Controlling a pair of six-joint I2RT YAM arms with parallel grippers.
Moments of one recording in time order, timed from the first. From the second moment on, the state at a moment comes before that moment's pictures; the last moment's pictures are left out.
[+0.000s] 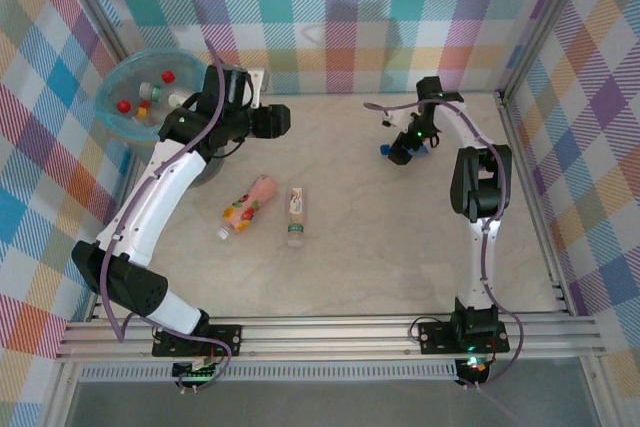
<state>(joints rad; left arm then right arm) -0.41 1.53 1.72 -0.85 0.07 -0.26 0.10 2.32 2.02 -0.95 -0.28 -0.94</state>
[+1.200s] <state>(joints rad) -0.41 1.60 1.72 -0.76 0.20 -0.36 0.12 1.97 1.63 -0.85 -0.39 -0.45</state>
